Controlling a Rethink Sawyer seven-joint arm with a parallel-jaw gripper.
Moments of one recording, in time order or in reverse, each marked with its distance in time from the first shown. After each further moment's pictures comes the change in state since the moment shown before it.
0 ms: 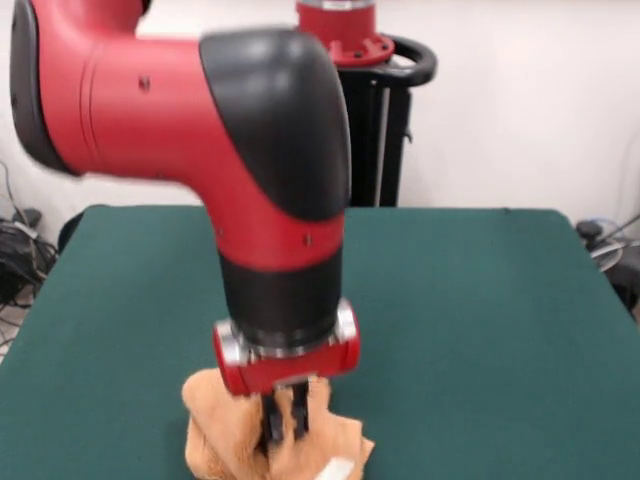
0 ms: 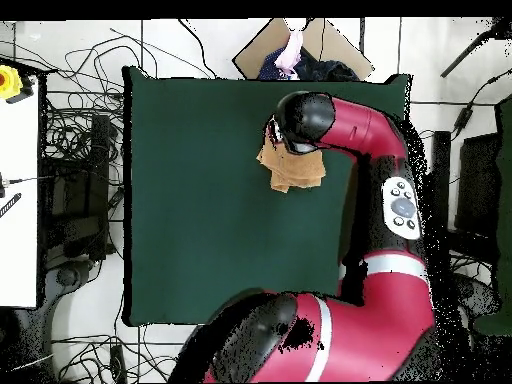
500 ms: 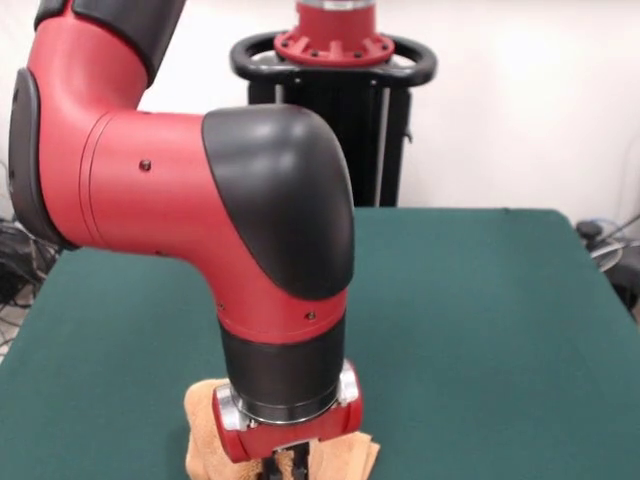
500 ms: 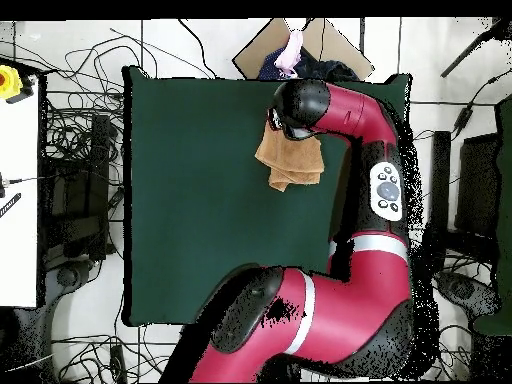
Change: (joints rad) arm 0.019 0.107 -0.002 -0.165 0.000 0.047 0.000
